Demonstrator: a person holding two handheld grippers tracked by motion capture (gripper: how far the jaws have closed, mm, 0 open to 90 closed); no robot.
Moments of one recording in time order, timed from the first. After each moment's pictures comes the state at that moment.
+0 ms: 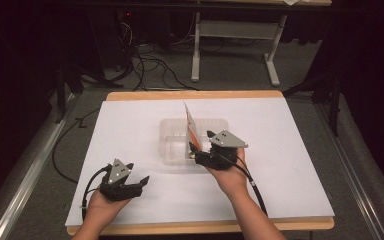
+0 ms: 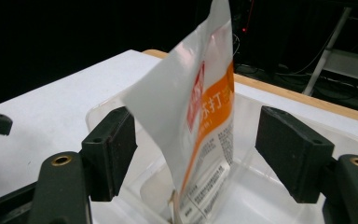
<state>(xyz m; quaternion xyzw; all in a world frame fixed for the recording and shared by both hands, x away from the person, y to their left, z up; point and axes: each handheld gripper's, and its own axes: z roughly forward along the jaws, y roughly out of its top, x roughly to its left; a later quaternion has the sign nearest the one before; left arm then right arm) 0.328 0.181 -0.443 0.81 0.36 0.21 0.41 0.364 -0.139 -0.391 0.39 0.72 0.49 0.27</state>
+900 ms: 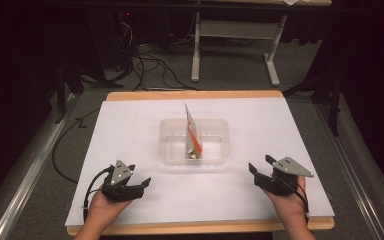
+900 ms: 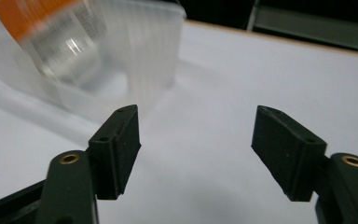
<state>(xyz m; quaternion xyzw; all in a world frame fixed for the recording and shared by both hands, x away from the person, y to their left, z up) 0.328 0.177 -0.448 0.82 0.36 0.21 0.40 0.300 -0.287 -0.435 0.48 0.71 0.41 0.30</state>
